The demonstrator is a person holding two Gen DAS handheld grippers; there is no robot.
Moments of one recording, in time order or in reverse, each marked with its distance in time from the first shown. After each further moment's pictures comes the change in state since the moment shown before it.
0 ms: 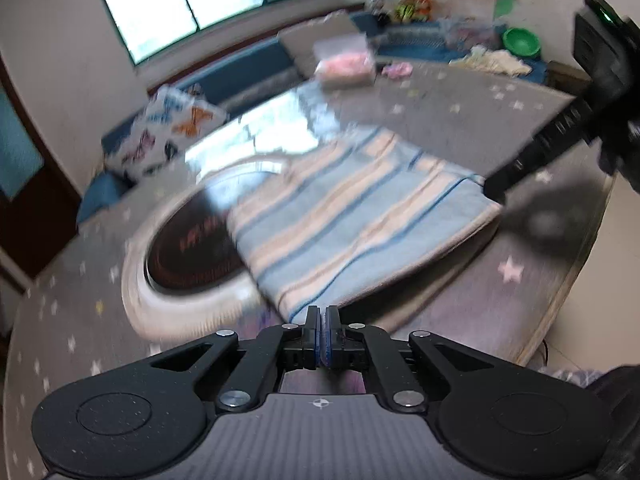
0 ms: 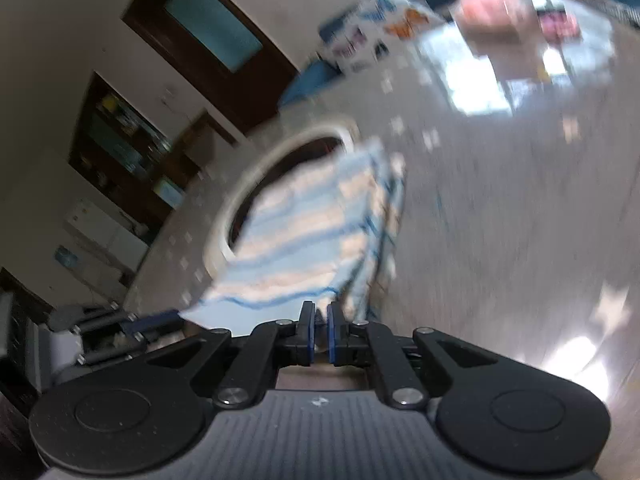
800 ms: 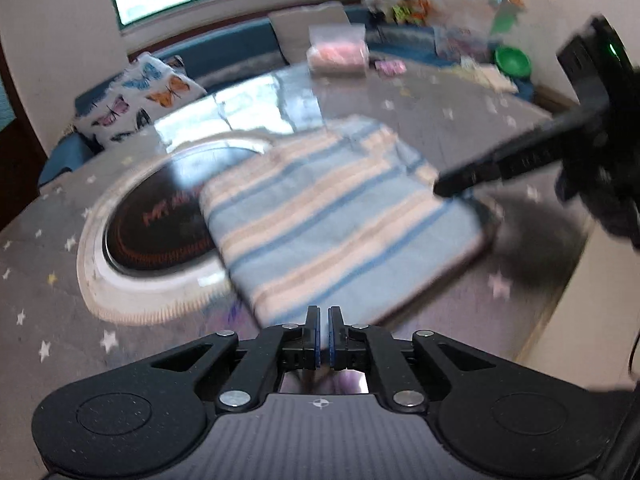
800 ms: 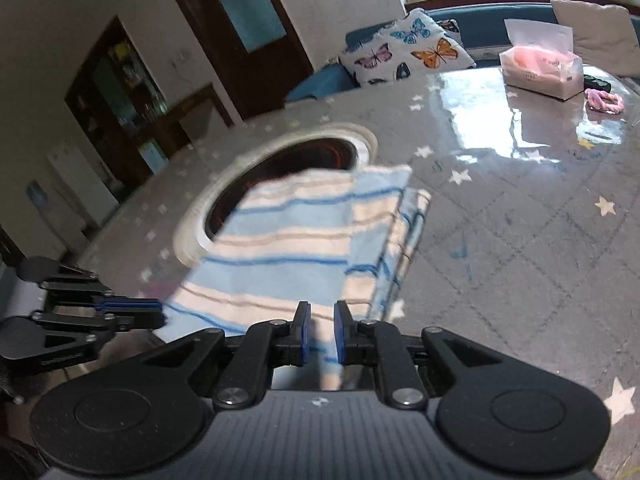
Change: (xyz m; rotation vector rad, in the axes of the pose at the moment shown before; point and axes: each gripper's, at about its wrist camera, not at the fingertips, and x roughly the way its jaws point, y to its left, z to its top) left arm 0.020 0.022 0.002 -0.088 0.033 -0.141; right arm 0.034 0.030 0.013 -0.264 -0.030 -0.122
